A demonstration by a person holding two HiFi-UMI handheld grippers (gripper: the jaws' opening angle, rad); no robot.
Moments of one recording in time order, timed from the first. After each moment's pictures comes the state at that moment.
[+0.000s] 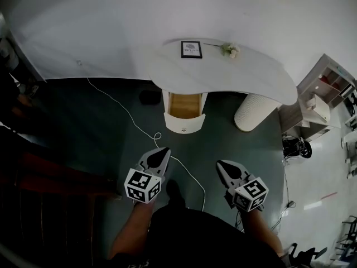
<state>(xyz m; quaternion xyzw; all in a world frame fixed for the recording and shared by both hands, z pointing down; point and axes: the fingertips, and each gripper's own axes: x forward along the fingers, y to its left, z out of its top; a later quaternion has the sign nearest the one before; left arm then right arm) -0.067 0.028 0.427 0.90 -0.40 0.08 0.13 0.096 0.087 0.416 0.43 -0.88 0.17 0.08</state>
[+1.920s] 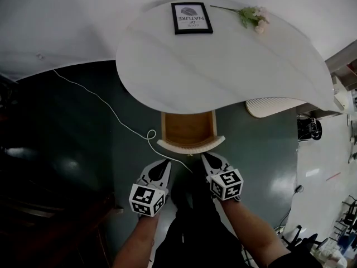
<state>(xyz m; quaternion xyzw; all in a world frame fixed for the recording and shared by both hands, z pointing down) -0.068 -0.220 0.718 0.88 -0.37 0.16 0.26 0.057 -0.225 0.757 0.49 -0.80 0.31 0.15</state>
